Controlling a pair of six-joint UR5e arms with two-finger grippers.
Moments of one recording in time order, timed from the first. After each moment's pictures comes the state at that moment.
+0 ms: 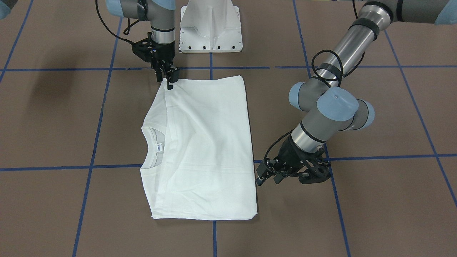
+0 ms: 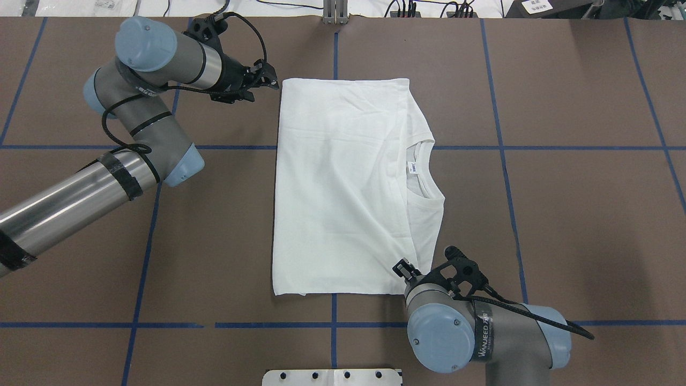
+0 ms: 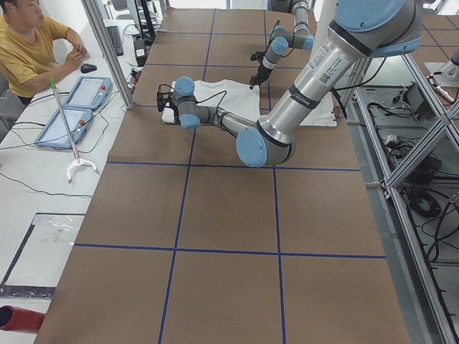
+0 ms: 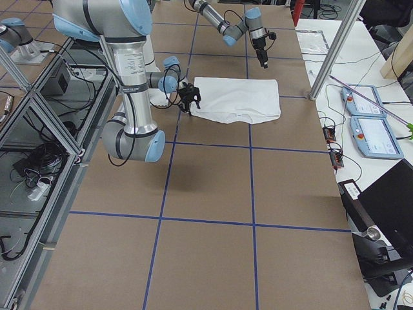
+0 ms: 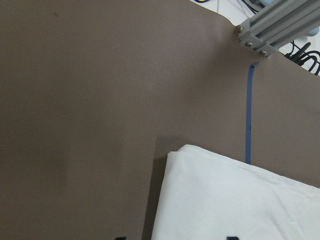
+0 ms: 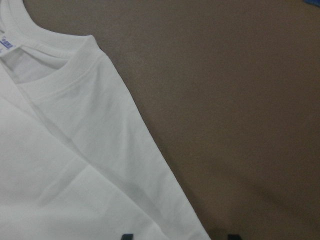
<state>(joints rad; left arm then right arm) -0.83 -2.32 -1.10 -2.52 -1.99 -1.45 0.13 -1.23 1.94 -1.62 1.28 2.33</state>
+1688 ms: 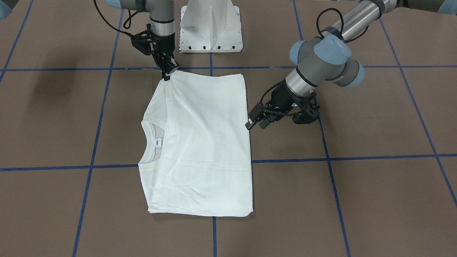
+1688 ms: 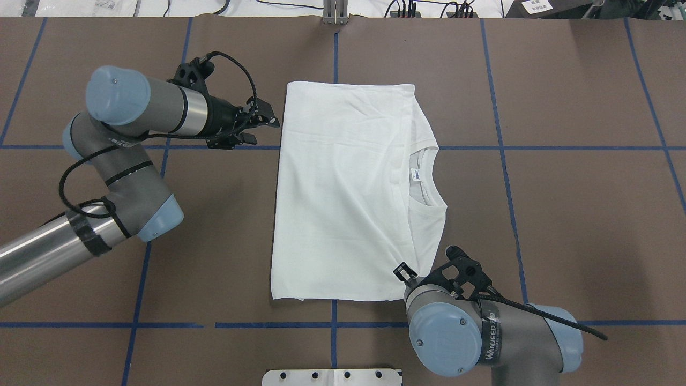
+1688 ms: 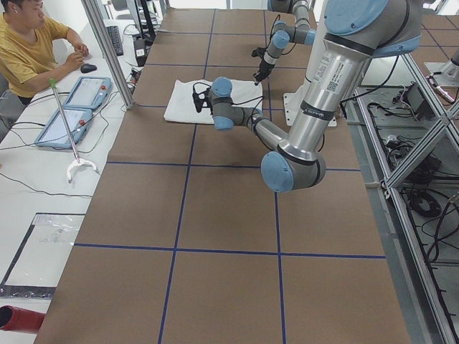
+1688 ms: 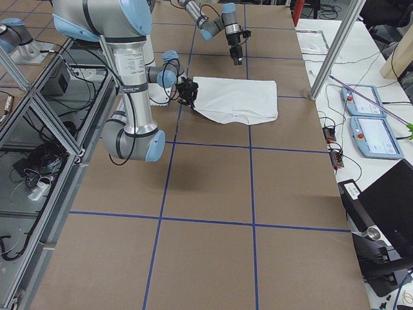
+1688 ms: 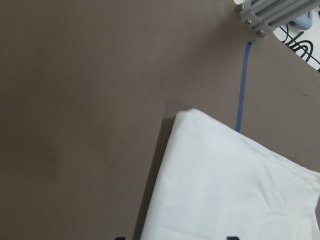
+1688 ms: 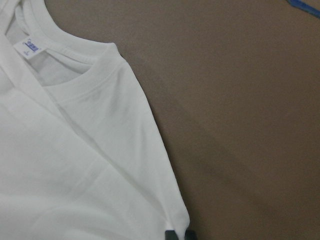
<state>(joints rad) -0.63 -2.00 -1.62 -2.46 -1.92 -1.77 0.13 -1.22 2.01 -1.68 1.32 2.32</state>
